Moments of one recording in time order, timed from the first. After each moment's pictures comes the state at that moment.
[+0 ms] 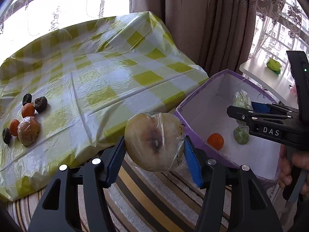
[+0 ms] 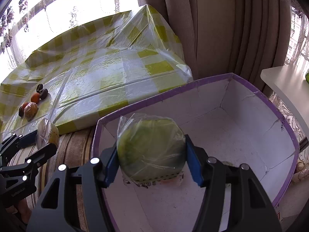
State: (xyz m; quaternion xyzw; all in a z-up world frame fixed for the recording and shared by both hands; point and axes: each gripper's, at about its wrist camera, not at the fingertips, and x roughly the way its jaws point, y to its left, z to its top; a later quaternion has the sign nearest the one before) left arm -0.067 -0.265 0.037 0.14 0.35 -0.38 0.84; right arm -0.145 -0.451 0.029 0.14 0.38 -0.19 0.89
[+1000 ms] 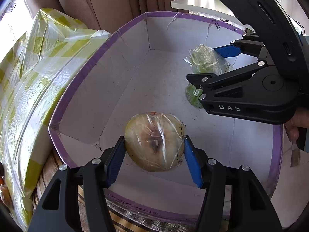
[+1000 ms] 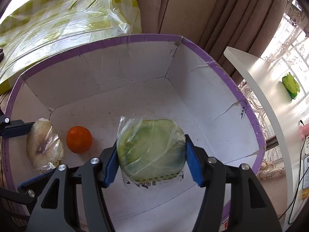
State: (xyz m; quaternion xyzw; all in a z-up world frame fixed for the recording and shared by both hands) left arm -0.128 -0.403 -0.023 0.34 0.38 -0.49 0.70; right arm -0.161 -0.520 -0.029 0.04 0.50 -0.26 0.82
